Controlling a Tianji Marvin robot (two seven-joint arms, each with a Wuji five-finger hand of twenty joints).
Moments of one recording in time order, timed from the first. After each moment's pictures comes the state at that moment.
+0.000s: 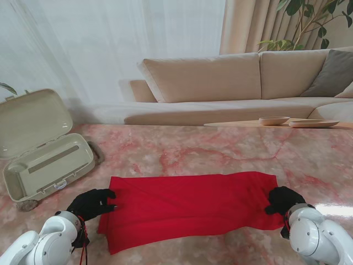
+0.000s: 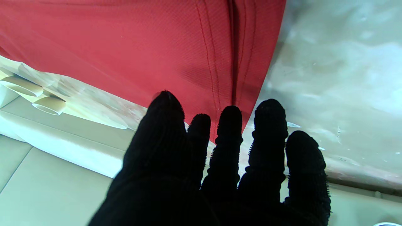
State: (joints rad) left arm 1.96 -1.06 -1.42 -1.90 0.74 0.20 -0.20; right arm -1.91 -1.04 1.55 -1.77 -0.79 0.33 0.27; left_hand 1.14 -0.19 0.01 -0.07 0.54 0.15 0.40 0.38 0.65 0.18 0.61 0.90 0.69 0.30 0.83 1.16 0.19 0.33 1.26 1.12; right_hand 0.82 -0.69 0.79 -0.06 0.82 0.21 0.91 0.57 0.54 0.43 0.43 0.55 0.59 0.44 0.58 0.69 0.26 0.38 1.22 0.87
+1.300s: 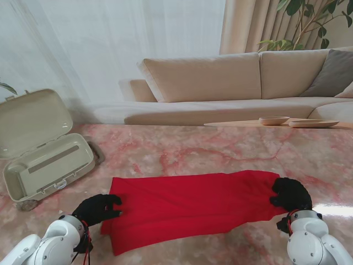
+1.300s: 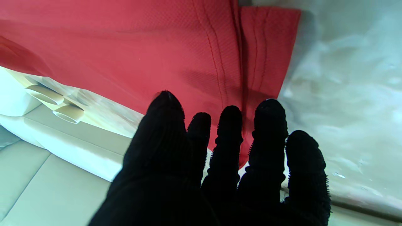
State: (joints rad) left arm 1.98 -1.06 -1.40 -1.90 0.70 0.16 -0.22; right arm -1.95 -1.15 1.60 -1.71 -0.63 0.15 -0.20; left_hand 1.14 -0.19 0.01 -0.07 0.56 0.15 0.41 0.39 0.65 0.18 0.61 0.92 0.69 0.30 0.83 1.16 0.19 0.33 1.26 1.11; right_hand 0.82 -1.06 1.12 -0.06 0.94 0.21 1.01 0.67 1.02 0.39 0.70 0.70 1.28 0.08 1.06 0.66 1.09 0.16 1.57 0.66
